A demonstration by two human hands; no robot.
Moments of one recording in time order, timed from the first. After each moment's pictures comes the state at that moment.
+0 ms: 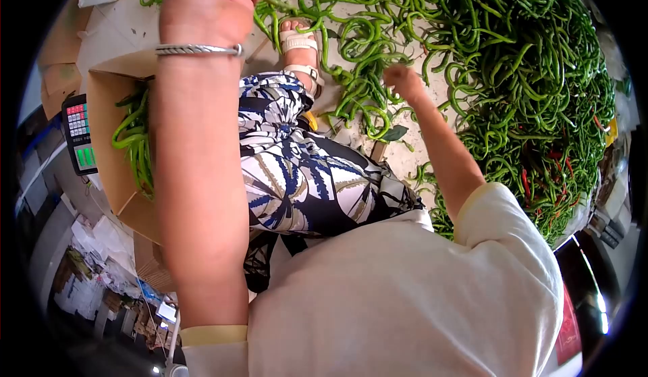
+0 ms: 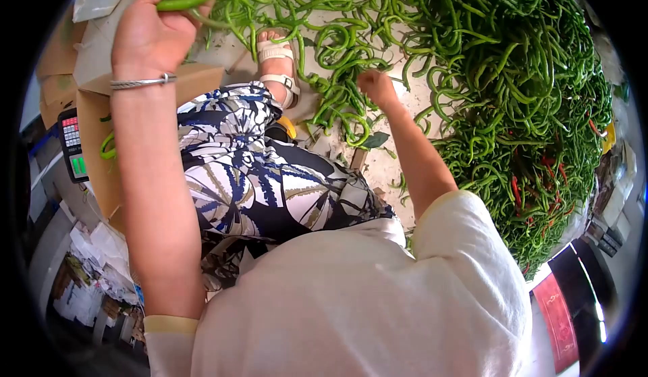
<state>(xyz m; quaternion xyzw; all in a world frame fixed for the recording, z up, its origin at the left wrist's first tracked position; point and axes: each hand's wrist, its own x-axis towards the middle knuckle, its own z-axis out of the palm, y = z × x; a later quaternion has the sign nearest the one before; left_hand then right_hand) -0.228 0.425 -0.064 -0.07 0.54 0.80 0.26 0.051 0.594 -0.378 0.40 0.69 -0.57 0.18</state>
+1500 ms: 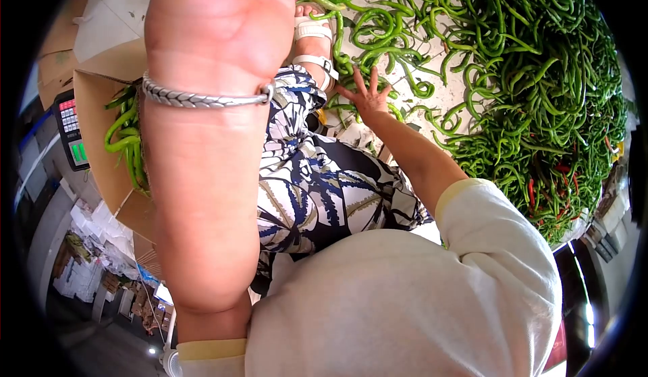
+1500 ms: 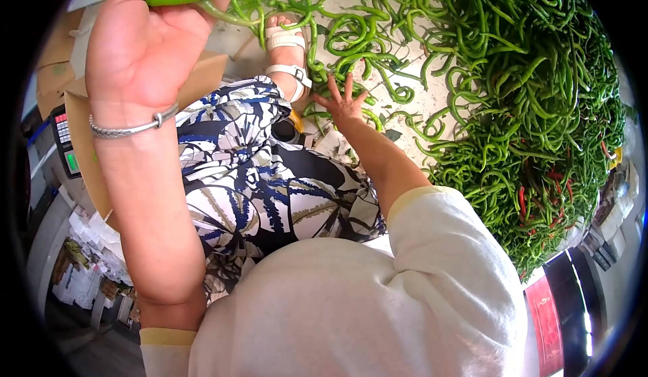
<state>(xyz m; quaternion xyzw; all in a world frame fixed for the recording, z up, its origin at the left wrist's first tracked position) -0.199 0.428 -0.055 -0.03 0.48 0.83 0.29 0.029 0.457 -0.388 0.04 0.91 -0.04 0.40</state>
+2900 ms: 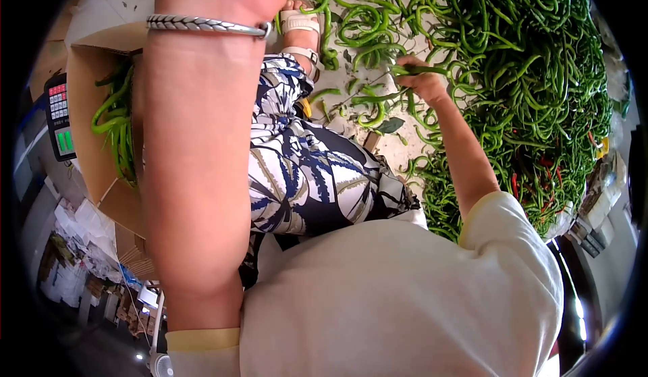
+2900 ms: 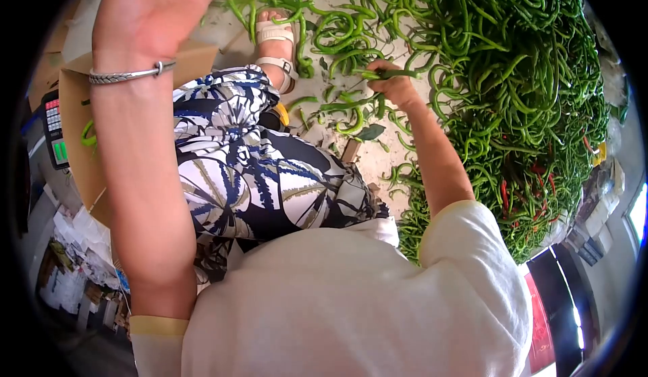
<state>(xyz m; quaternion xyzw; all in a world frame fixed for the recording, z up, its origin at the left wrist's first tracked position) -0.204 0.422 -0.052 0.00 0.50 0.82 0.28 0.058 0.617 -0.341 0.33 0.62 -0.68 0.19</state>
